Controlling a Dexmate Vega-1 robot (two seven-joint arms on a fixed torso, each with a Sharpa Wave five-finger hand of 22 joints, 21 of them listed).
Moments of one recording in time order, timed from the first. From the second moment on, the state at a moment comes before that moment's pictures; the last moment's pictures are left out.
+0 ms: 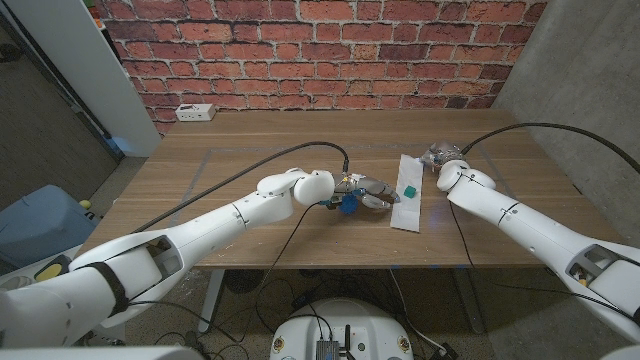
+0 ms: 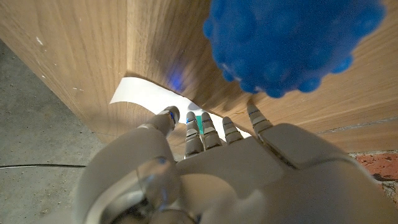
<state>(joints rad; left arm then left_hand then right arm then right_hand) 0.45 0.50 1.00 -1.53 0.55 -0.12 -0.36 0.55 0.20 0.62 0.06 0.17 0.23 -0.06 0.18 0.18 0.11 -0.06 0.20 0.18 -0.04 0.03 0.19 0.18 -0.06 0.17 0.26 0.20 -0.59 -0.65 -0.71 -1.47 -0.06 -0.62 -0.36 1.09 0.15 0.27 -0.17 0.20 0.99 0.02 0.51 0.25 0.48 -0.07 0.24 0.20 0.26 -0.04 0.29 0.23 0.40 -0.01 0.26 0.19</state>
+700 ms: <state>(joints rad) 0.47 0.51 1.00 -1.55 0.53 -0.14 -0.36 0.53 0.18 0.60 0.07 0.17 0.23 -0.07 0.18 0.18 0.11 -0.07 0.20 0.18 -0.02 0.01 0.19 0.17 -0.08 0.17 0.25 0.20 -0.63 -0.57 -0.68 -1.42 -0.16 -0.60 -0.60 1.09 0.15 0.24 -0.14 0.20 0.98 0.03 0.54 0.29 0.53 -0.10 0.24 0.21 0.28 -0.04 0.30 0.24 0.39 -0.04 0.26 0.19</state>
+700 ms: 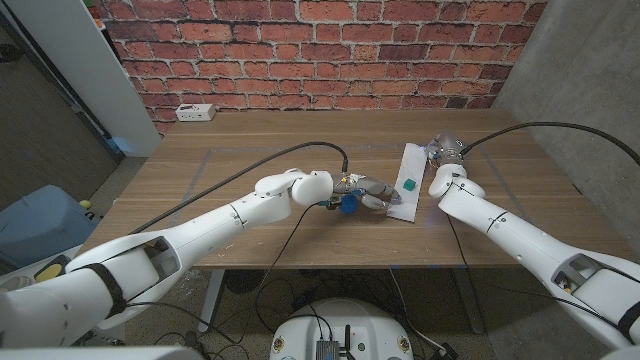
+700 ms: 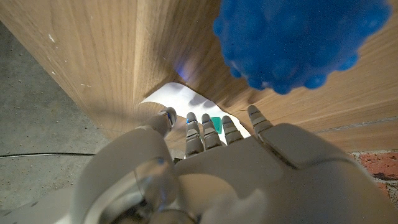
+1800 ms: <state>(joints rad) 0.43 0.49 1.03 -1.55 0.58 -0.05 -0.44 0.48 0.15 0.57 0.09 0.17 0.19 -0.05 0.18 0.18 0.08 -0.08 0.20 0.18 -0.01 0.02 0.18 0.18 -0.10 0.16 0.24 0.20 -0.66 -0.53 -0.65 -1.39 -0.24 -0.50 -0.75 1.09 0.15 0.23 -0.13 0.20 0.98 0.03 0.56 0.31 0.55 -0.10 0.24 0.21 0.31 -0.04 0.33 0.25 0.41 -0.04 0.27 0.19</state>
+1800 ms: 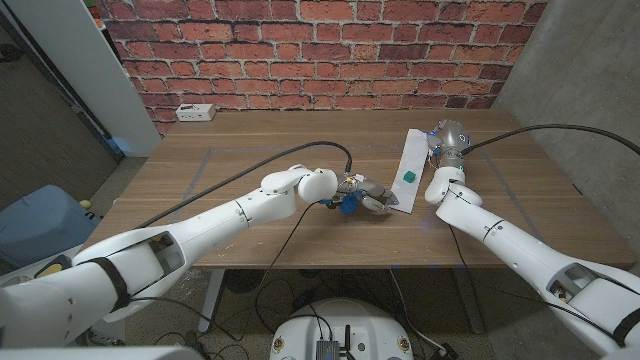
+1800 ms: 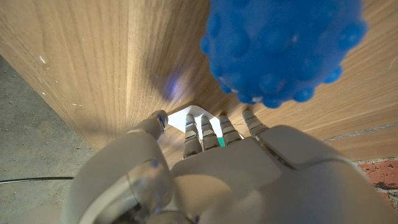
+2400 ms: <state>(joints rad) 0.41 0.48 1.05 -1.52 0.58 -0.05 -0.45 0.46 0.15 0.56 0.09 0.17 0.18 -0.05 0.18 0.18 0.08 -0.08 0.20 0.18 -0.01 0.02 0.18 0.18 -0.10 0.16 0.24 0.20 -0.76 -0.68 -0.65 -1.64 -0.29 -0.57 -0.60 1.09 0.15 0.22 -0.13 0.20 0.97 0.02 0.56 0.31 0.55 -0.10 0.24 0.21 0.31 -0.04 0.33 0.26 0.42 -0.03 0.27 0.19</state>
